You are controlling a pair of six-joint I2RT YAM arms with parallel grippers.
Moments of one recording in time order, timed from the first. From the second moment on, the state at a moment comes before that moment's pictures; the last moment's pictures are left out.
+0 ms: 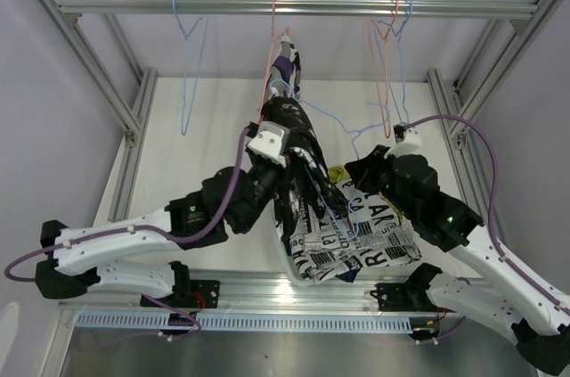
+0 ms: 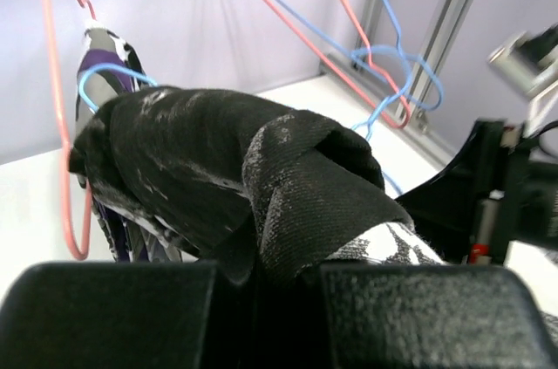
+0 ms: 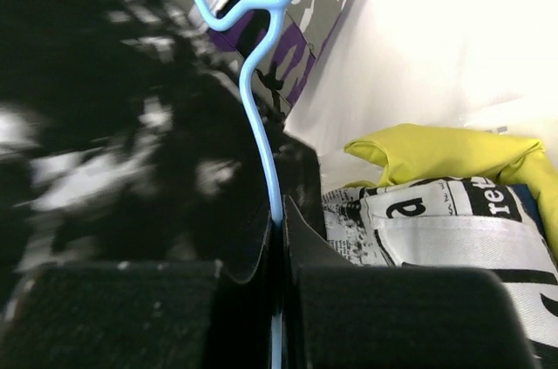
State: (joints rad) left arm -1.32 1.13 1.16 0.03 -0.80 -0.02; right arm 0.76 0.80 0.90 -0.41 0.26 0.71
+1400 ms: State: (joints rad) left arm -1.34 0.82 1.31 -0.32 -0.70 -0.09; right arm 0.68 0.87 0.81 -0.36 0.26 0.66
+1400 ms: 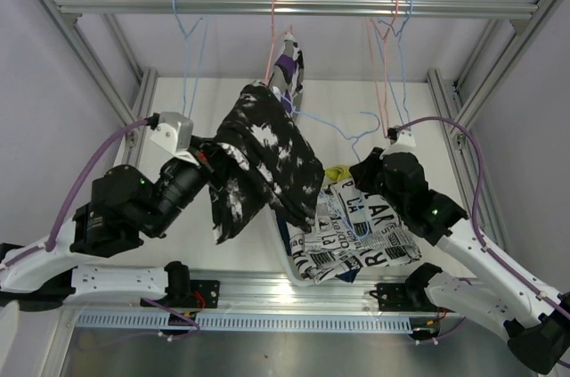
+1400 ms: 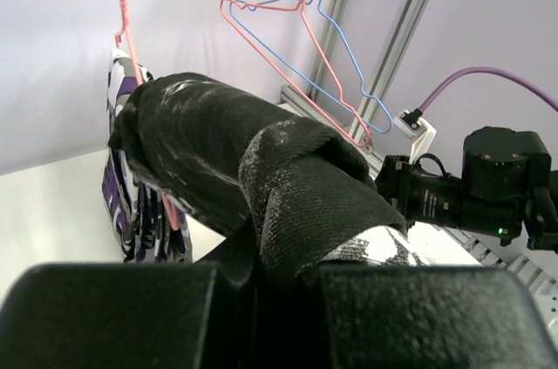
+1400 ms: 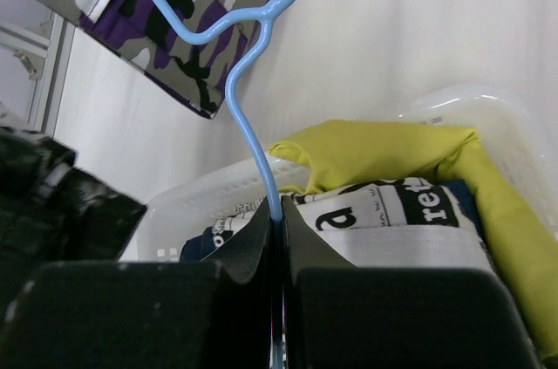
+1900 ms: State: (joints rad) left arm -1.34 0.65 1.28 -0.39 -0.73 -0.10; right arm 0.61 0.86 0.80 -0.37 0.25 0.64
